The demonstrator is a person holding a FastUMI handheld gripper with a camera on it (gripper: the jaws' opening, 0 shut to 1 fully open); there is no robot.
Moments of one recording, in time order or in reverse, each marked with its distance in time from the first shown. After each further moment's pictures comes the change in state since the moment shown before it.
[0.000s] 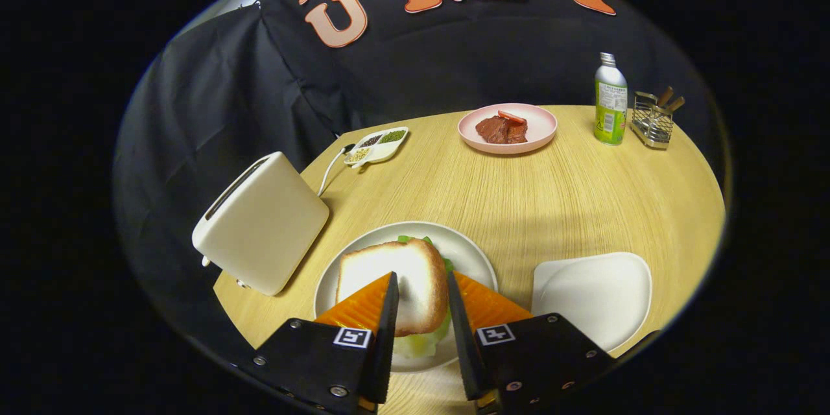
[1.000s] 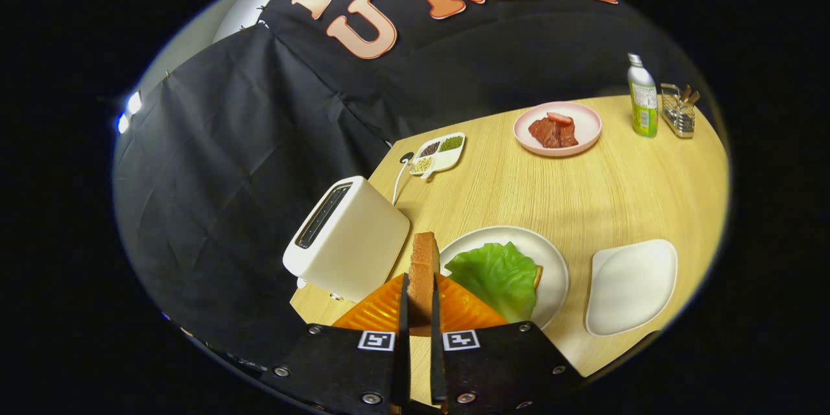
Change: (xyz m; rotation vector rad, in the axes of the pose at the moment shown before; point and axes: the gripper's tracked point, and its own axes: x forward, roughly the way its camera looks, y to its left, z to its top) arm -0.050 0.090 0.028 0.168 0.069 0.285
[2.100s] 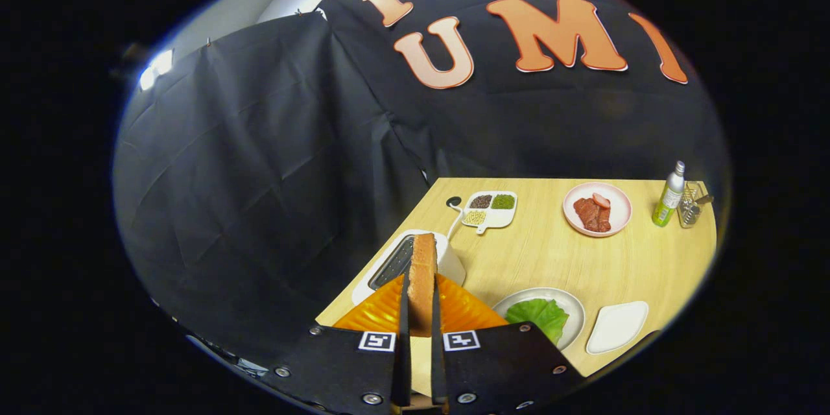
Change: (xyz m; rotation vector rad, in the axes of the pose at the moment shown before) arm -0.047 0.143 0.091 -0.226 -0.102 -0.036
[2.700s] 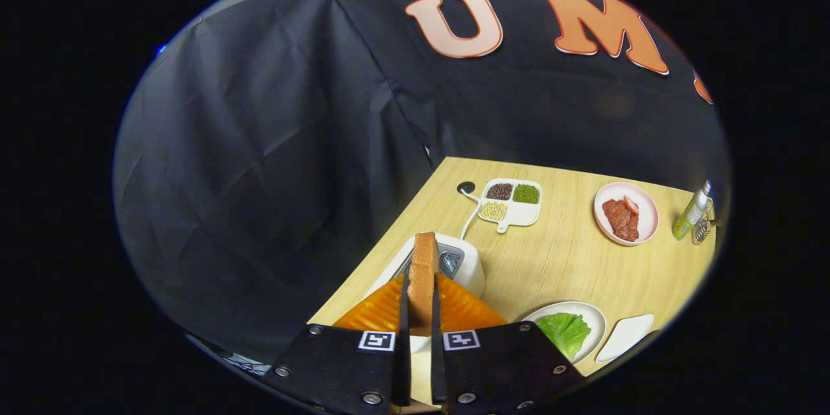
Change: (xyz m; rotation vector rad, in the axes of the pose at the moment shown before) arm 0.093 0.049 0.022 -0.067 0.105 -0.034
